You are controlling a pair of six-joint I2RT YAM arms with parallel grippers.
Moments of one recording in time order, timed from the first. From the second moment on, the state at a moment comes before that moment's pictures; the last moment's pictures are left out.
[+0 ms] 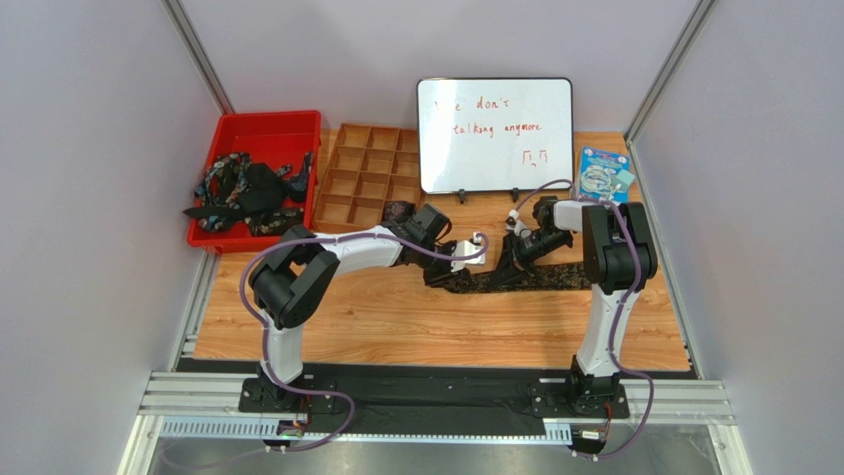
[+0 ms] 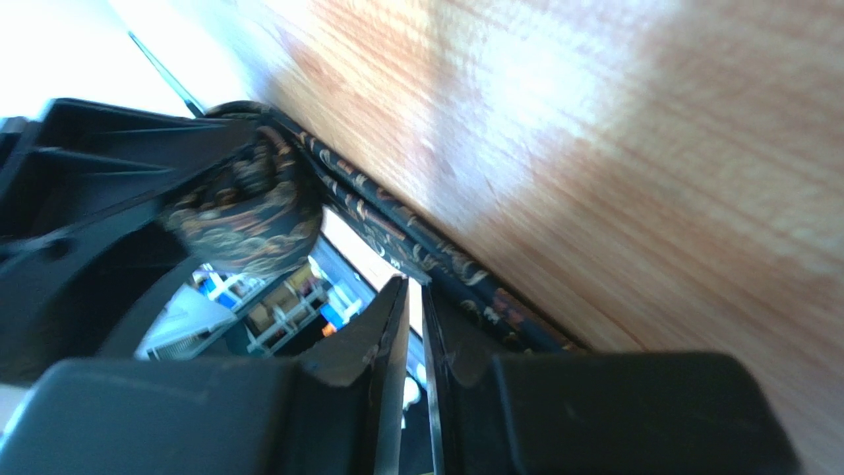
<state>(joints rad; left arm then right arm) -0.79 1.92 1.21 -0.27 0.55 0.68 0.08 2.06 1.19 -0.84 -0.86 0.08</state>
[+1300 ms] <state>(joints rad) -0.81 1.96 1.27 -0.37 0.49 0.70 0.22 2.04 1.16 -0.65 -0.95 0.23</state>
